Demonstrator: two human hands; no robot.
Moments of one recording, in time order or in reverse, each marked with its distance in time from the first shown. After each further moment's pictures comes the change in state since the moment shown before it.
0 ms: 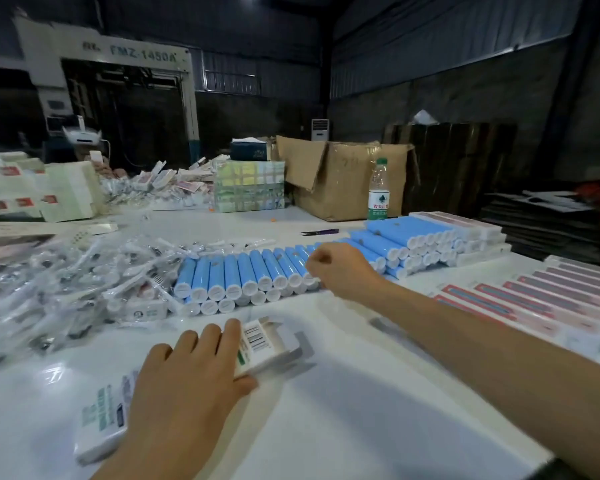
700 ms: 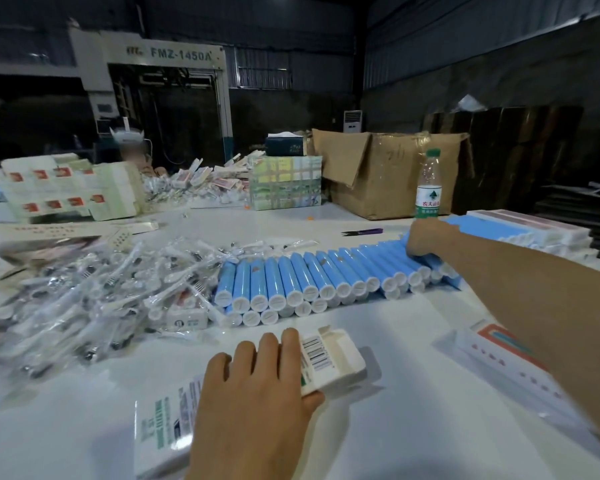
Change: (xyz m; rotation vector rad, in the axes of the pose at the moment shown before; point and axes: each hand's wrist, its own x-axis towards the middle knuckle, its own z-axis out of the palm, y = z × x) left_hand 0.014 0.002 0.017 -0.078 0.044 -0.021; right_hand 0.154 0.080 -0.035 -0.901 -0.136 0.304
